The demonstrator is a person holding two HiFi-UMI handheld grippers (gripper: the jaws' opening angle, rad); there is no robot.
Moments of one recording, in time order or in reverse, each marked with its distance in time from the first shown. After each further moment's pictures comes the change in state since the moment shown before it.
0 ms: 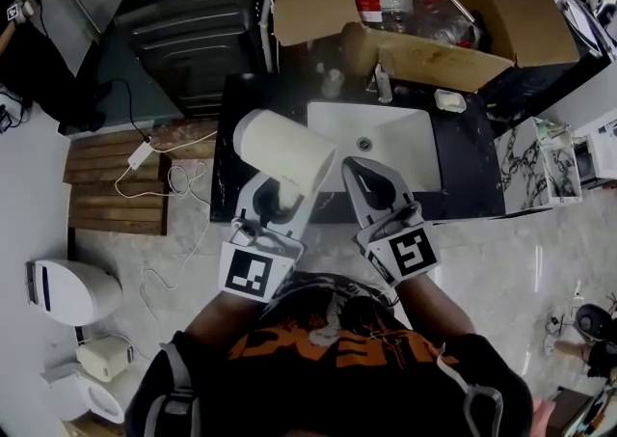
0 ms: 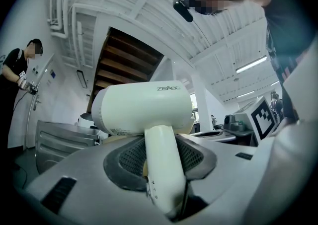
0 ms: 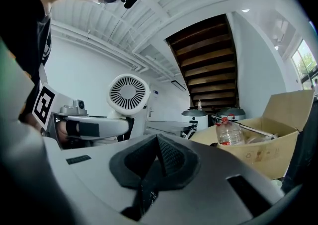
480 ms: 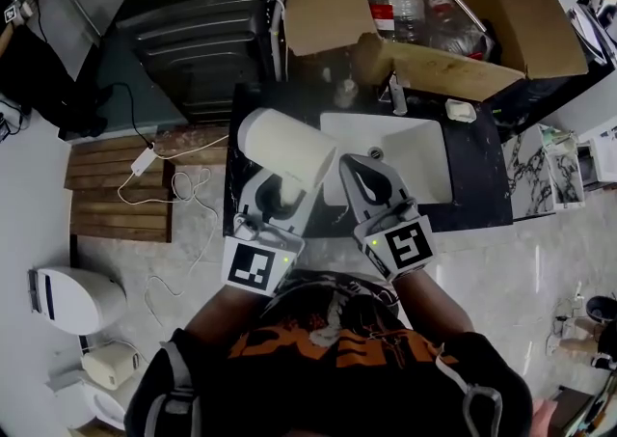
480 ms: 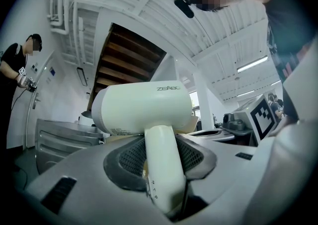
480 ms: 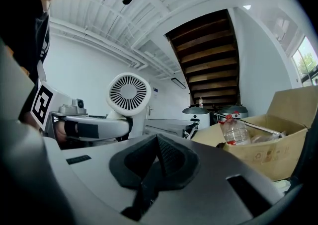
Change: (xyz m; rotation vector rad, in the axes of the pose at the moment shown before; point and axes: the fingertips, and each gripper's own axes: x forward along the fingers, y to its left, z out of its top) left arm 0.015 0.062 -0.012 0.004 0.019 -0.012; right arm 0.067 0.002 -0.010 0.003 0.022 -0.007
